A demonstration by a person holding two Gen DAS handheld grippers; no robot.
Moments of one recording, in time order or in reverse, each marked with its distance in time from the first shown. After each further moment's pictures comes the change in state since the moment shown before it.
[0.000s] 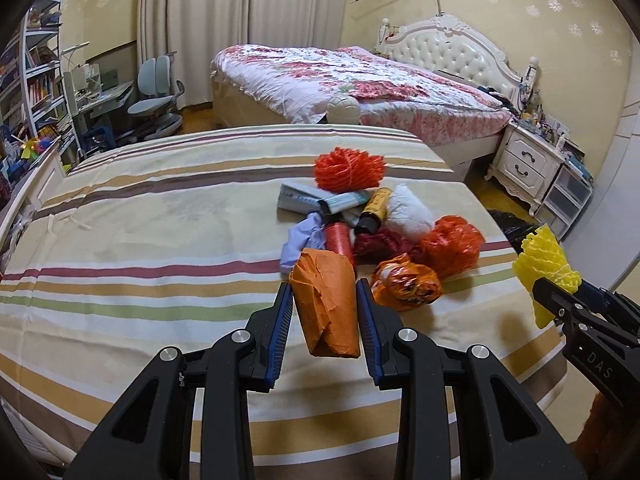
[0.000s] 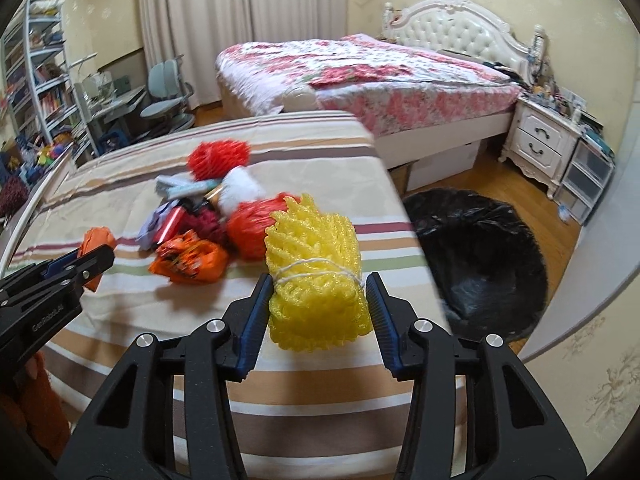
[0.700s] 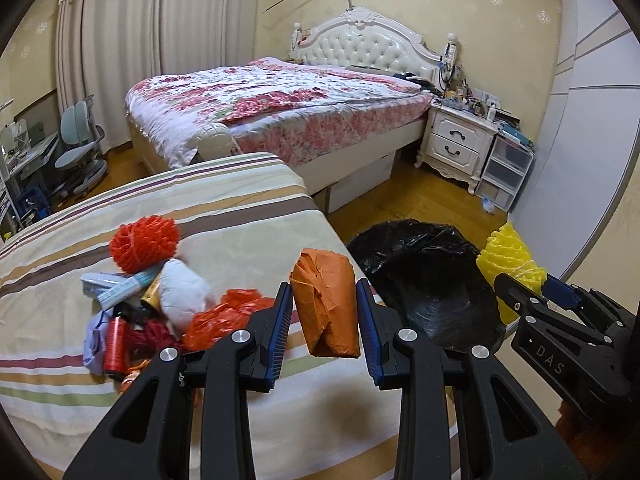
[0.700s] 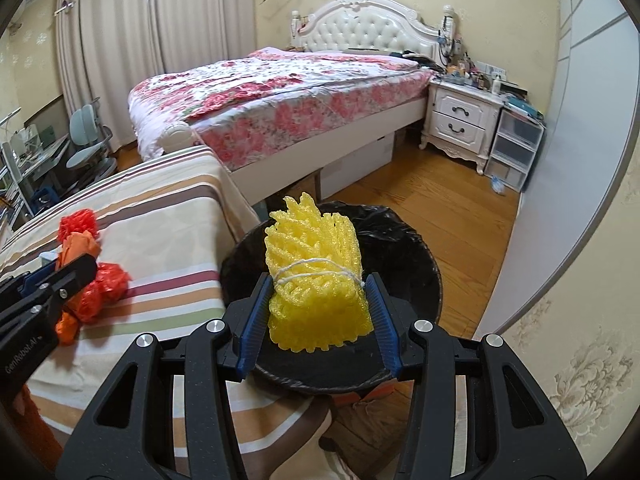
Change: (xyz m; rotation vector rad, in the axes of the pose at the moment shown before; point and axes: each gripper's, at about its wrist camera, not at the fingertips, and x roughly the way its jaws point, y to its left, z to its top) left arm 0.055 -0.161 0.040 0.193 -0.026 -0.183; right arm 0.029 -0.130 0.016 0.180 -0.035 -0.202
